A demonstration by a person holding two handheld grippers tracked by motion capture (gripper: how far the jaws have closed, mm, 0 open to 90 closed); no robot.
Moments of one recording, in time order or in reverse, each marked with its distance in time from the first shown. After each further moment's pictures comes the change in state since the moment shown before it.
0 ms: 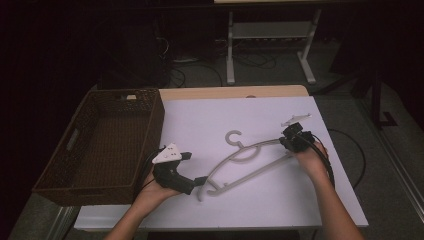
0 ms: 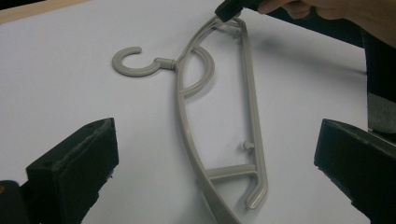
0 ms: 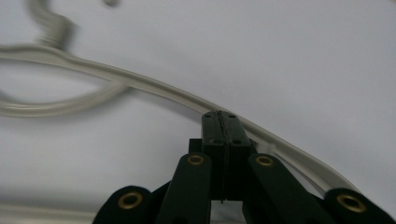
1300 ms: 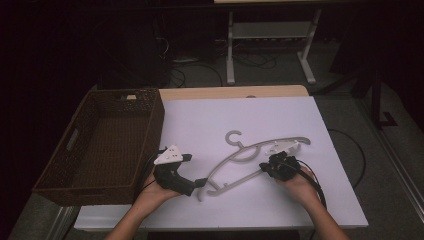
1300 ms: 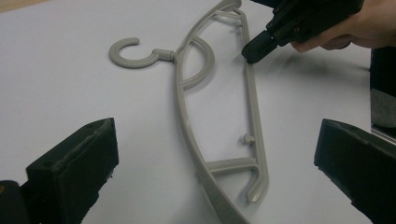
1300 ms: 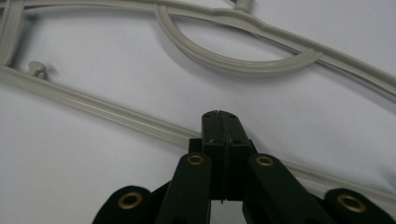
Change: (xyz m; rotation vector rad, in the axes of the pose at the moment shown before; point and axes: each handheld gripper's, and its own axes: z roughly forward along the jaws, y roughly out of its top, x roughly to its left) left arm 0.000 -0.004 0.004 0.026 -0.003 0.009; right arm 0.074 -0.036 -0.011 -0.012 0.225 -0.111
